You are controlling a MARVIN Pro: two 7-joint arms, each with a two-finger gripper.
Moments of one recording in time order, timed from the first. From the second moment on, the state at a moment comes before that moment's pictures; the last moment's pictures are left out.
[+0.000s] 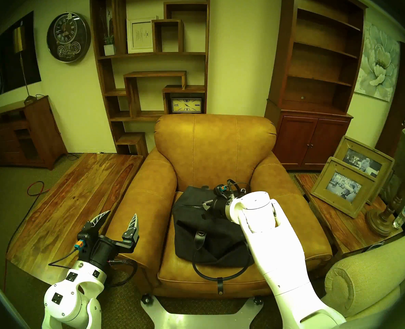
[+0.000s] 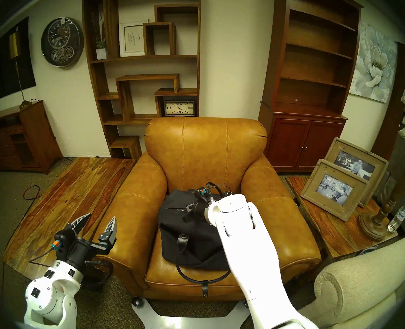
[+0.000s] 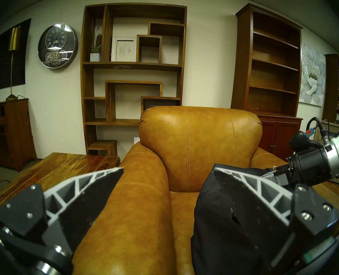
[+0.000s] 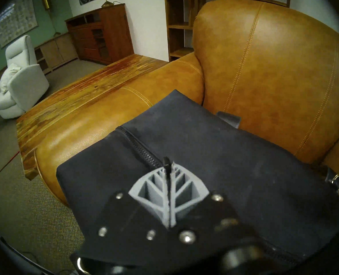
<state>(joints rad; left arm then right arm) 2.34 -1.62 -1.84 -2.27 -0.19 -0.01 -0.32 -1.39 -1.57 1.33 -1.56 -0.27 0.73 0.62</state>
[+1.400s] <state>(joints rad) 2.34 -1.62 -1.84 -2.27 -0.19 -0.01 -0.33 -1.21 -1.66 1.08 -1.31 -0.25 0.72 0.47</state>
